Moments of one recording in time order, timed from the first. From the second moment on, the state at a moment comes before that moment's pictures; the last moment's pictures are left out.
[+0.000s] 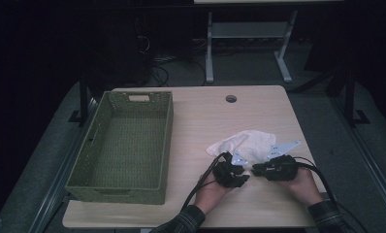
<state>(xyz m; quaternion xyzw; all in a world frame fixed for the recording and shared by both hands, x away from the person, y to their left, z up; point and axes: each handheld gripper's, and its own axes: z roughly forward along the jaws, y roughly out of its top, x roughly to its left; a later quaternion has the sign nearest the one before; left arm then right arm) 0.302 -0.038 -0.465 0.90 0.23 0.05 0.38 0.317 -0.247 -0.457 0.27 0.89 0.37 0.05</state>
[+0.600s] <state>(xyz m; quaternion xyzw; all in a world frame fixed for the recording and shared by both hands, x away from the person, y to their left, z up) 0.308 -0.013 -0.438 0.89 0.24 0.07 0.39 0.318 -0.262 -0.447 0.27 0.88 0.39 0.06</state>
